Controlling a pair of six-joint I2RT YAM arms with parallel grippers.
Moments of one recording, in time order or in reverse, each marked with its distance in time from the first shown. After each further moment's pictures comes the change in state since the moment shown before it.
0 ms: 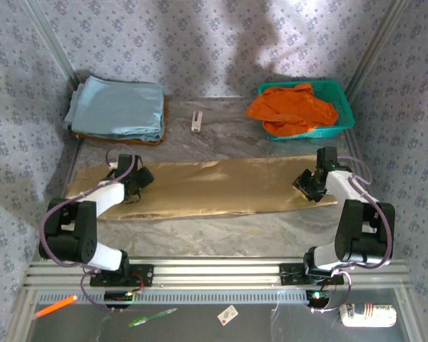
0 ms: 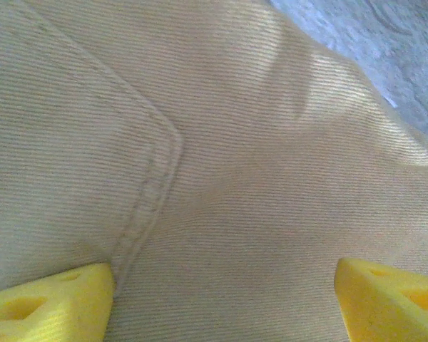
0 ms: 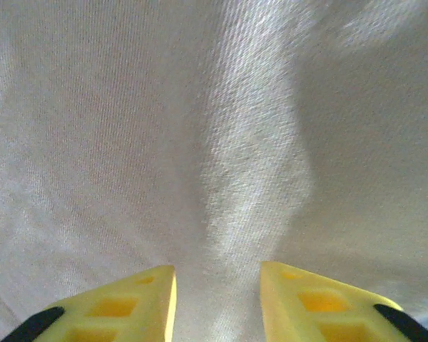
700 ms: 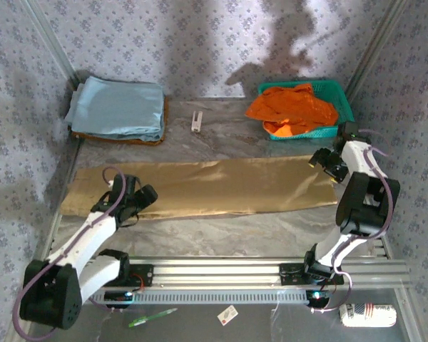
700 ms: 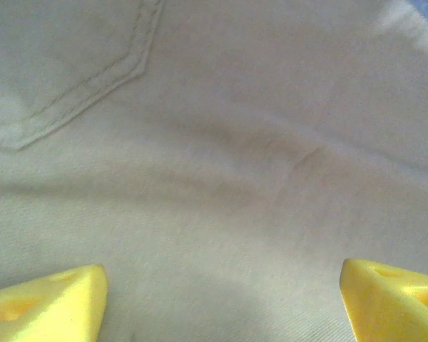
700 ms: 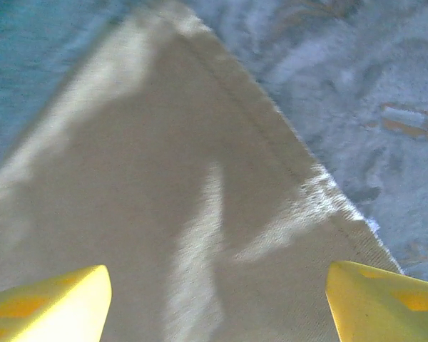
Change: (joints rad) left arm -0.097 -0.476 -0.210 -0.234 0.105 -0.037; right arm -0.145 0.277 0.421 -0.220 0.158 -0.244
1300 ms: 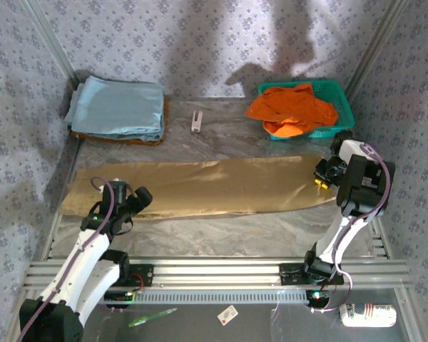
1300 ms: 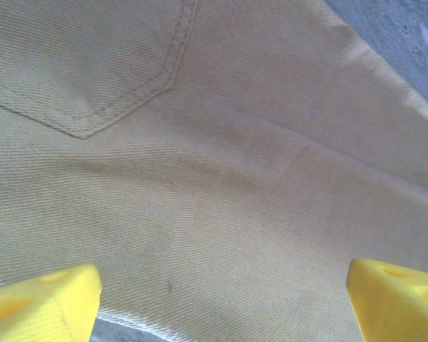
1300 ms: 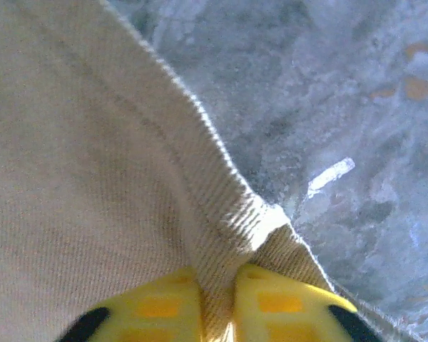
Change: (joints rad) left arm 0.044 -0.230 -0.025 -0.110 0.005 0.003; right arm -0.032 0.184 0.019 -0.031 0.012 0.018
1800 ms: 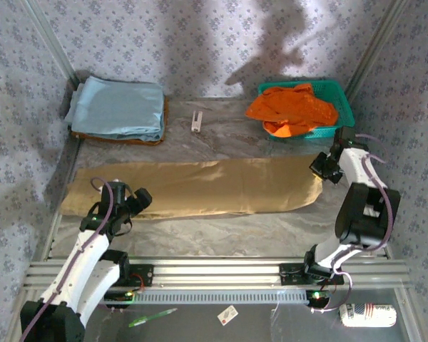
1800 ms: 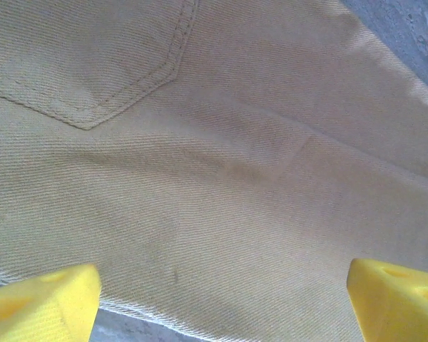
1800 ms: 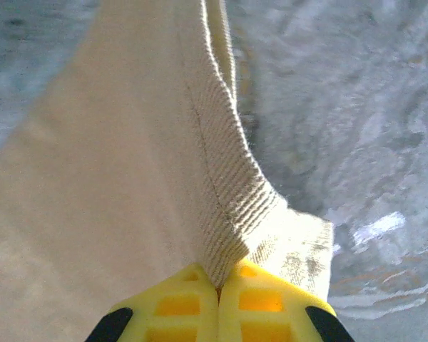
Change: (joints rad) left arm 0.015 -0.007 0.000 -0.022 0.028 0.023; right arm 0.078 -0.338 -0.122 0.057 -0.075 0.031
